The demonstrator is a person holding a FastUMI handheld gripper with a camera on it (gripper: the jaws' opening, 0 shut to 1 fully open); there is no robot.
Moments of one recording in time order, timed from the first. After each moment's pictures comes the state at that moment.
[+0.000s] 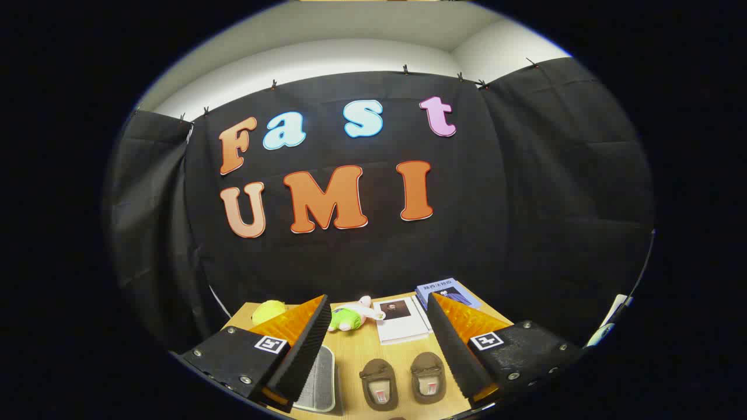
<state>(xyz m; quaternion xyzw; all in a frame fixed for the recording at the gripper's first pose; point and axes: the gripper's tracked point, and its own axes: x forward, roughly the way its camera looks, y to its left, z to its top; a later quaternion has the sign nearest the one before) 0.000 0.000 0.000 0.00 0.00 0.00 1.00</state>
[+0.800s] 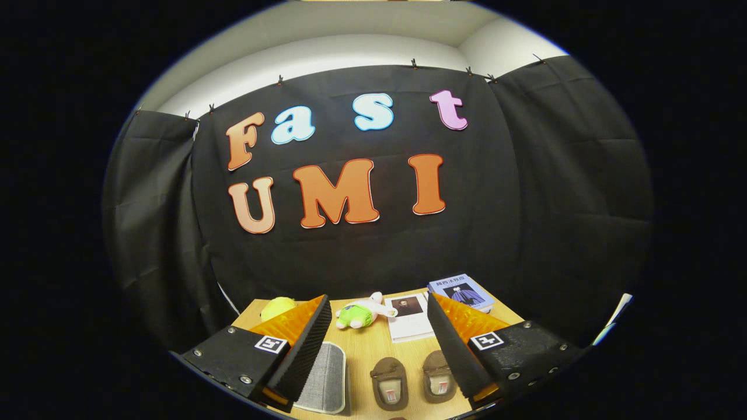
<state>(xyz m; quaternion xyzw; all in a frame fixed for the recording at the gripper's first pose) 0.012 0.018 -0.006 0.00 0.01 0.02 1.00</state>
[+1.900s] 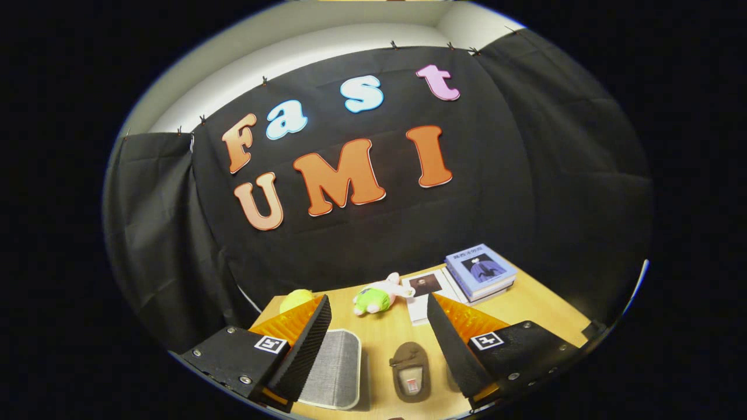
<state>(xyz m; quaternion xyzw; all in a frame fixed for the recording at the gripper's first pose) 0.025 0.018 -0.068 0.09 0.07 0.07 0.99</state>
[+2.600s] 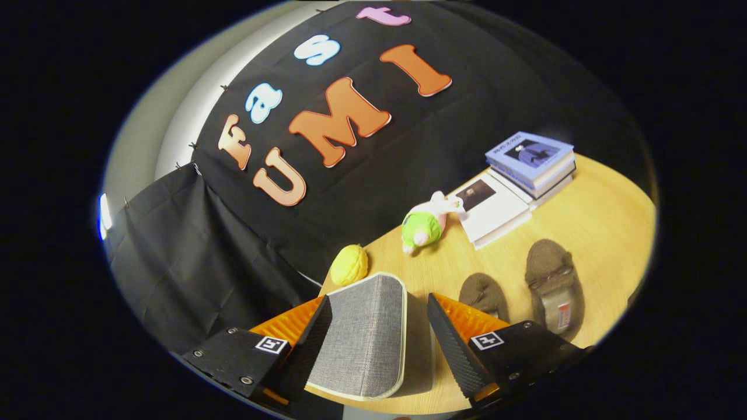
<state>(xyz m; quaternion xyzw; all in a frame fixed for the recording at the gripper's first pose) 0.047 0.067 -0.214 0.25 0.22 0.20 0.92</state>
